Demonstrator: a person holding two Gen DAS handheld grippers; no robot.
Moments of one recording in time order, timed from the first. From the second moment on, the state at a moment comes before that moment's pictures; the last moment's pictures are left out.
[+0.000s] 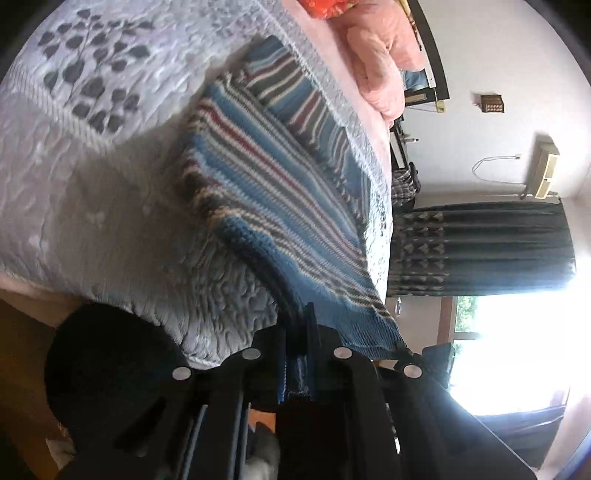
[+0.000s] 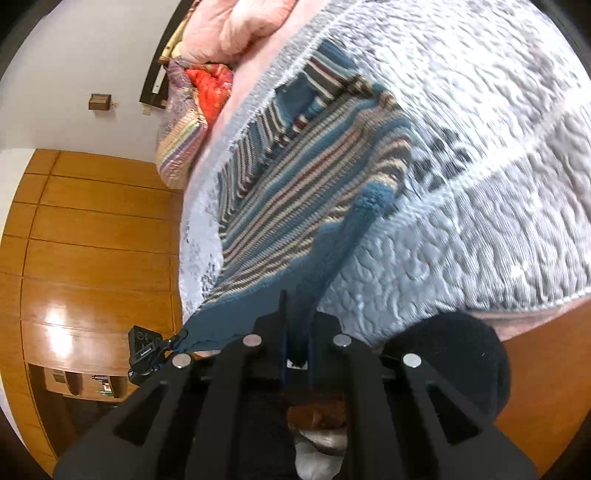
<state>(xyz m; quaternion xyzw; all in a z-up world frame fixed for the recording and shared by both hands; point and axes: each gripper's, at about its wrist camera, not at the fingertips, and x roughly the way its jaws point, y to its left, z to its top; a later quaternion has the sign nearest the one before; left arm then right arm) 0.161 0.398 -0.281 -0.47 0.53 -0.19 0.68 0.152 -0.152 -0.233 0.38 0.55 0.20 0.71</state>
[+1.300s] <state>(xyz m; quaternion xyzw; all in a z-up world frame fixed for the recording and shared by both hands) 0.420 0.405 -0.351 -0.42 0.56 -0.17 0.70 0.428 -0.158 -0.312 0.35 0.61 0.22 0.68</state>
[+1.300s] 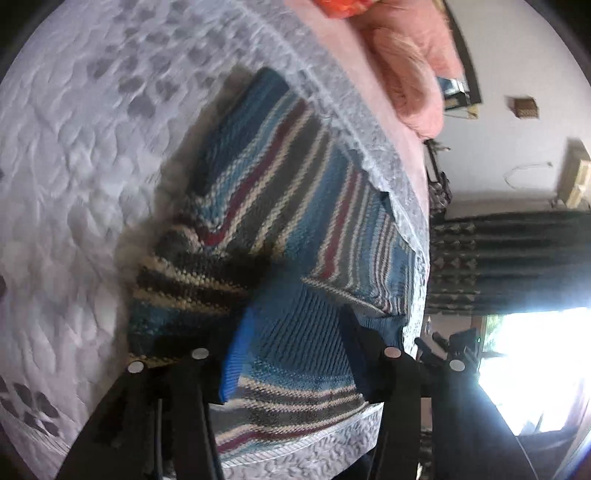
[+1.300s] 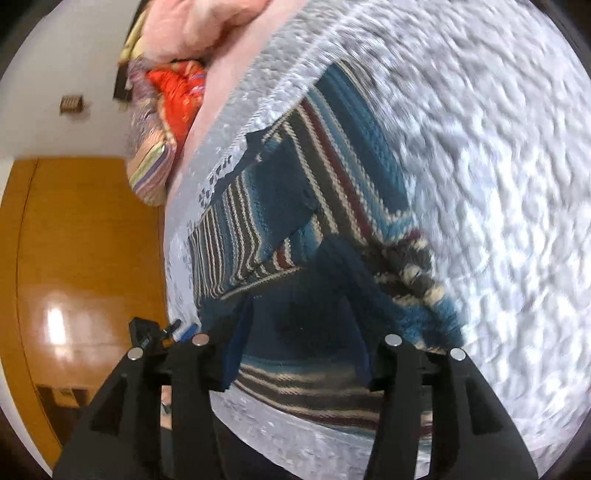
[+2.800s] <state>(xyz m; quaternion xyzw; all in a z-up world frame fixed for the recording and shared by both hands) 0.463 0.378 -0.206 -0.17 0.45 -0.23 0.85 0.456 -0.117 -0.195 0.07 0.48 0.22 0.84</state>
